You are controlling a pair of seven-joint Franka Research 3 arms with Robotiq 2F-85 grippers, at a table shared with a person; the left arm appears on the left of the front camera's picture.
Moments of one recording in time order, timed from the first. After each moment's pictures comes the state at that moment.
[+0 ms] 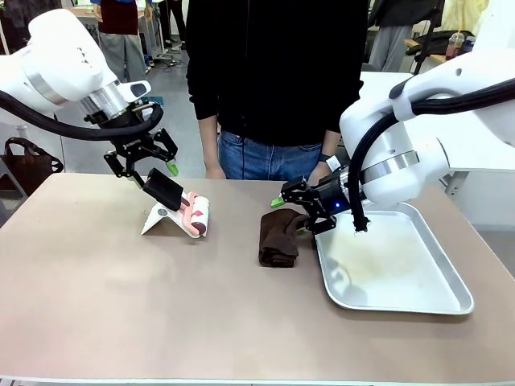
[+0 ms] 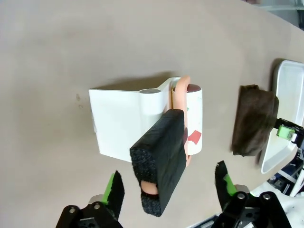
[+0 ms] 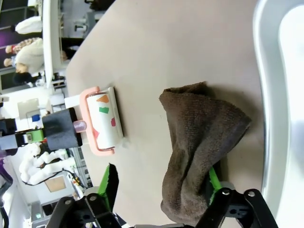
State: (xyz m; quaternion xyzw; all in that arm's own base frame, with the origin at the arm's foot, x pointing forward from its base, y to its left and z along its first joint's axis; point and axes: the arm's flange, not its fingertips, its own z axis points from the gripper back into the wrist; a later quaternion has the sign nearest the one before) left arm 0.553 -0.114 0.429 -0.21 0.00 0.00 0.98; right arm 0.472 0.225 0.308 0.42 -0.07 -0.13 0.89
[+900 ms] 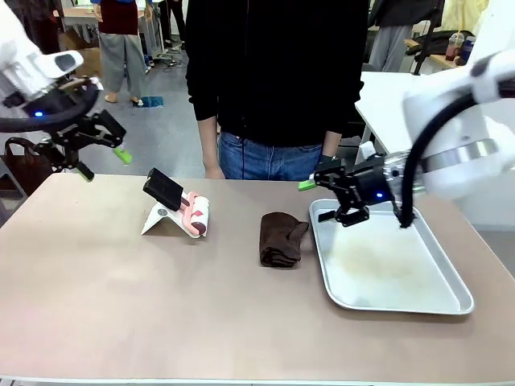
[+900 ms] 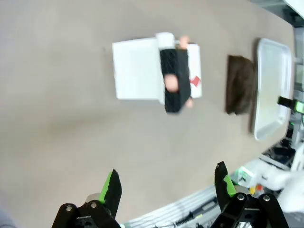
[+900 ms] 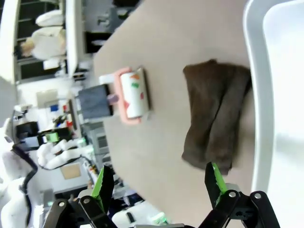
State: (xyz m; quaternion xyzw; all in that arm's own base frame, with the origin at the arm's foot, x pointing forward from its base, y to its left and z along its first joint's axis) left arm 0.463 -0.037 0.489 -0.25 -0.03 -0.02 0.97; right arm 0.426 0.164 0.364 0.48 -0.07 -0.11 0.87
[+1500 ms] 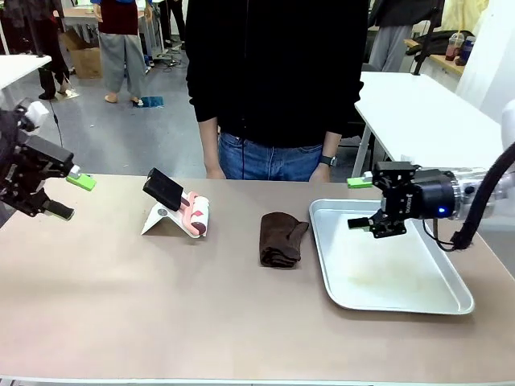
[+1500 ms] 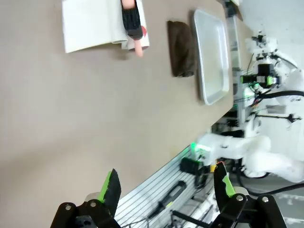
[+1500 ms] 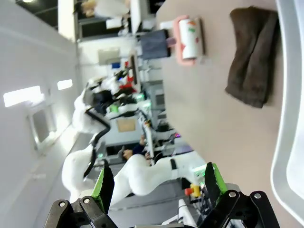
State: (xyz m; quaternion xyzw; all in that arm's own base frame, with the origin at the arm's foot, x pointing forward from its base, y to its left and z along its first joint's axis) left arm 0.357 0.020 0.448 -0.44 -0.06 -0.04 0.90; right arm 0.376 0.089 0.369 0.64 0.00 -0.05 0.77
